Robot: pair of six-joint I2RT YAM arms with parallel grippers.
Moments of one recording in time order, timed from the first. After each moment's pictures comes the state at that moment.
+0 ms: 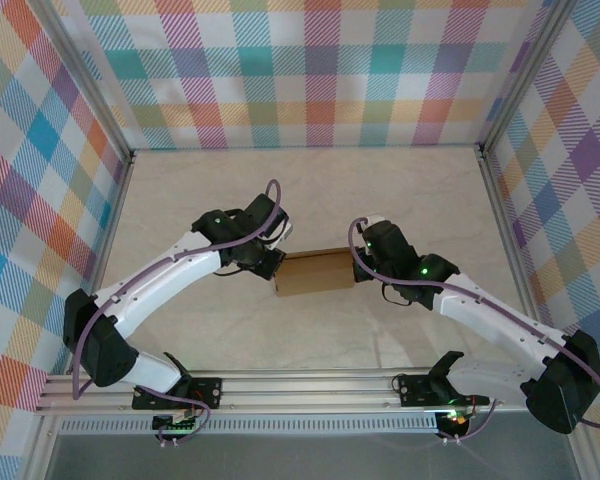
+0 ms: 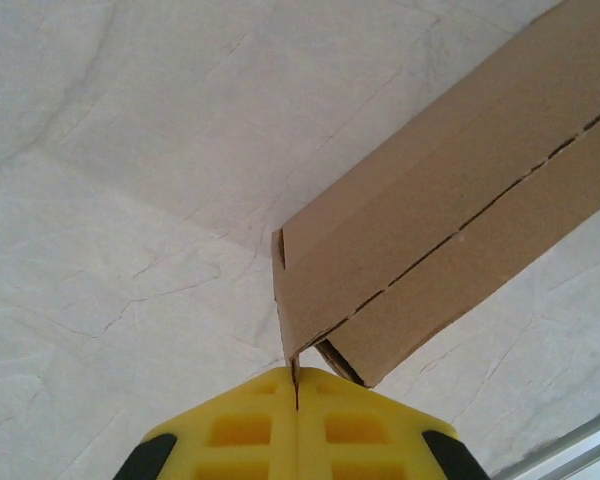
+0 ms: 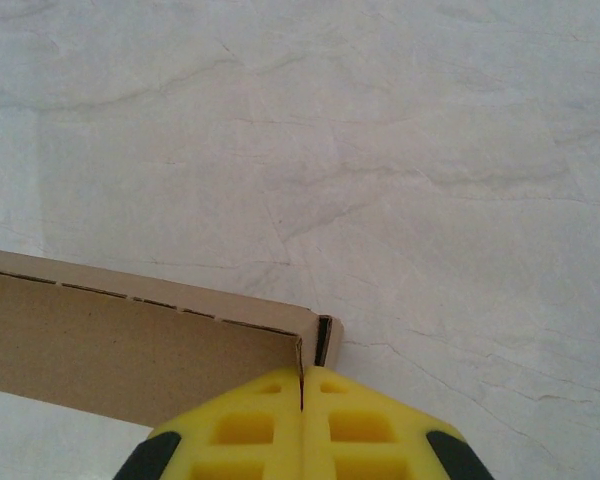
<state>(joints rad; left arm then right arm) -0.74 1.45 1.35 -1.08 -0.07 -0.21 0.74 1.12 0.87 -0.55 0.21 0.36</state>
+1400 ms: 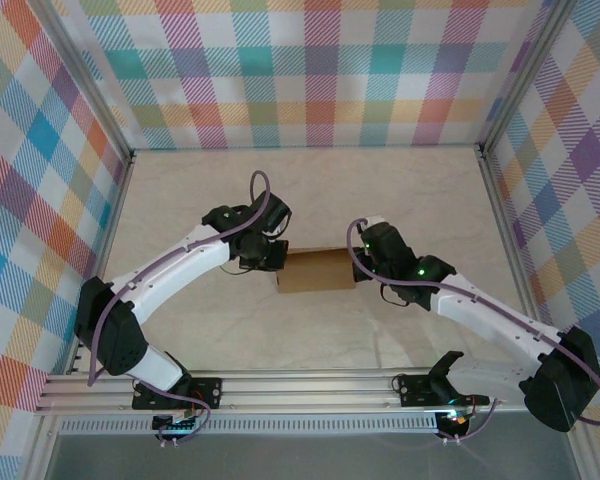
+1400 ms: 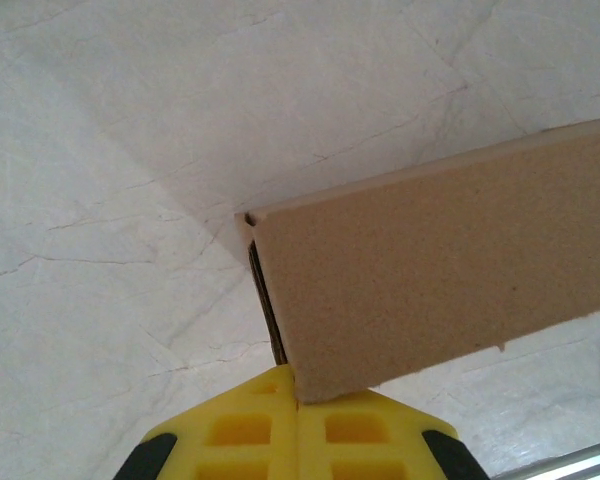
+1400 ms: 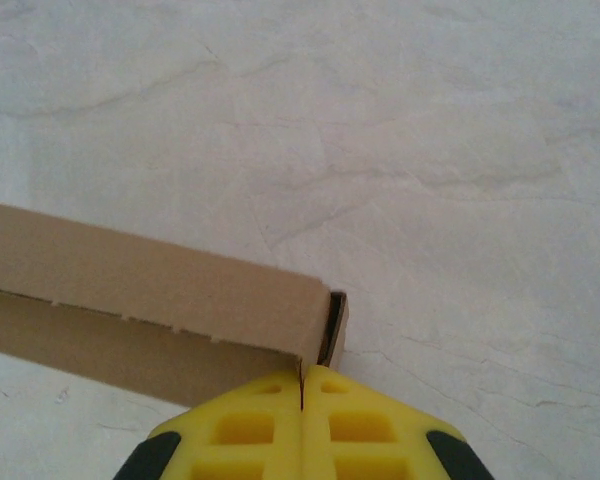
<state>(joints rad) -0.71 1.53 1.33 -1.01 0.01 -0.55 0.74 1.13 0.83 -0.49 0.23 0.36</state>
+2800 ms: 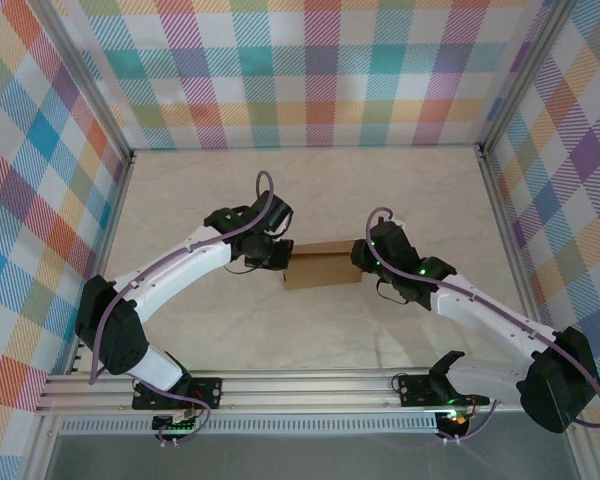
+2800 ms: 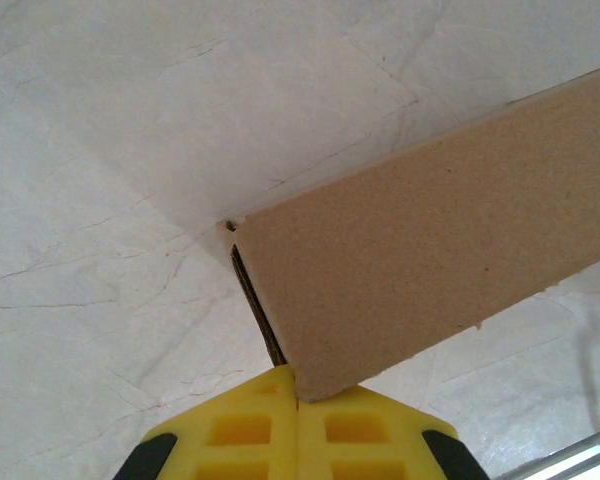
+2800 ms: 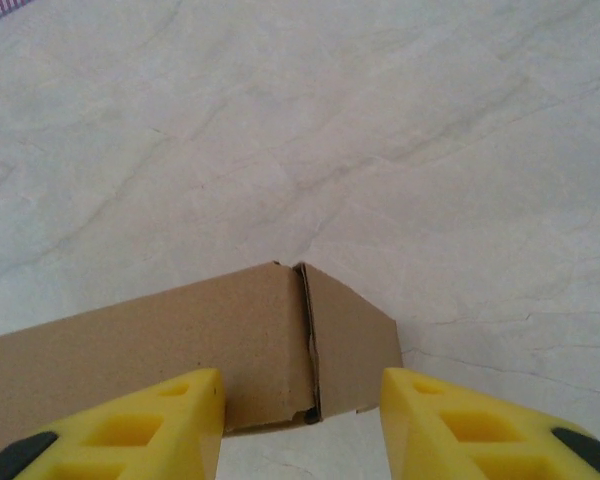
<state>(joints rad) -0.71 1.53 1.31 -0.93 0.05 -0.49 0.67 1.14 0.78 -0.41 0.24 0.76</state>
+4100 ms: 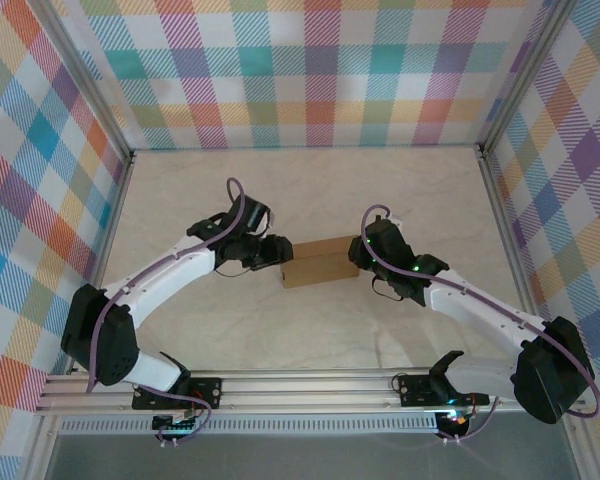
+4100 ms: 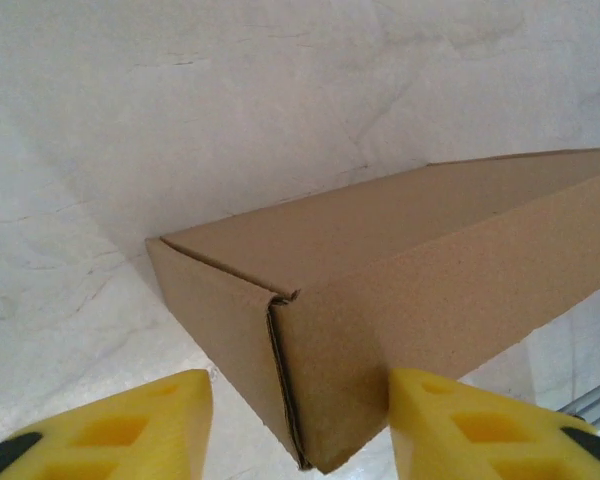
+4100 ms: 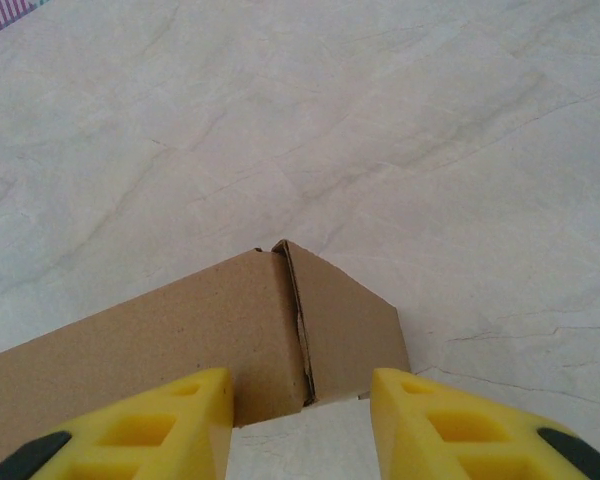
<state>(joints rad) -0.57 1.44 1.09 -0.63 0.25 -0.71 0.67 1.19 0.79 -0.36 0.24 0.79</state>
